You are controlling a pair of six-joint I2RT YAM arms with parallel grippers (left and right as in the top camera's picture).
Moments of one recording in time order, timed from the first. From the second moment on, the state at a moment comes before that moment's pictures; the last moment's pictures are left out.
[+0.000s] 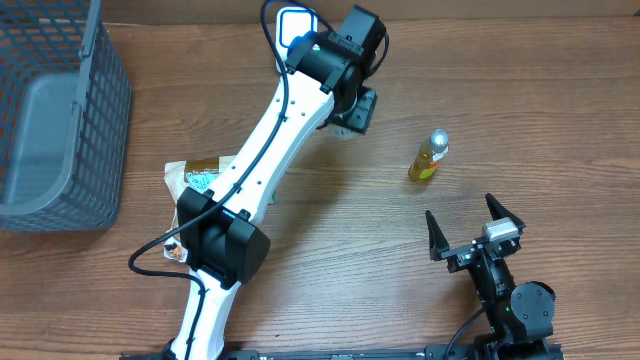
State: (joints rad) left arm -0.58 2.23 2.35 -1.40 0.02 -0.23; right arm 0.15 0.01 0.02 -0.02 -0.12 -0.06
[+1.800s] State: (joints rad) left arm -0.76 2.23 2.04 -1.28 -0.02 -0.61; right arm 0.15 0.01 0.02 -0.02 -0.12 -0.06
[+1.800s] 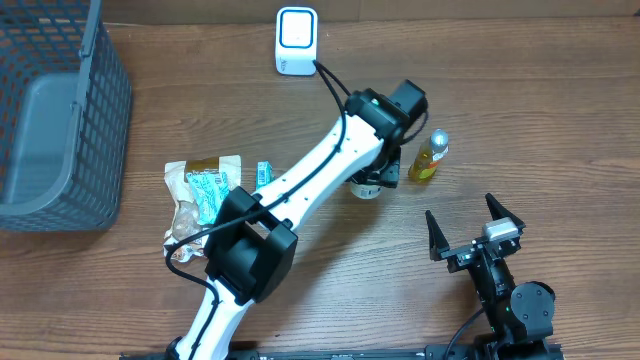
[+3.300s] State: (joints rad) left arm -0.79 2.23 1.88 -1.14 -0.12 -0.70; right arm 0.15 0.01 0.02 -0.02 -0.12 -0.06
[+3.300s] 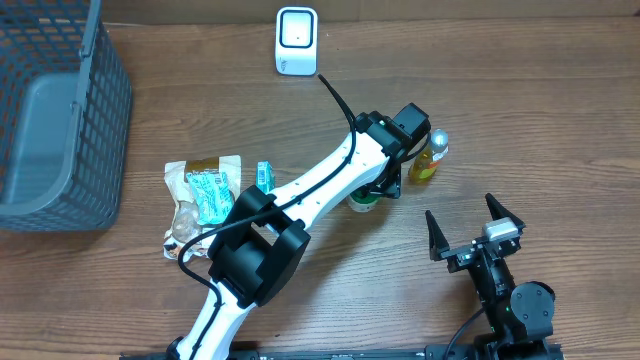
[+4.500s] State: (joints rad) left arm -0.58 2.23 1.93 -1.39 -0.06 -0.60; right arm 0.15 0.01 0.02 -0.02 -0.12 -0.06
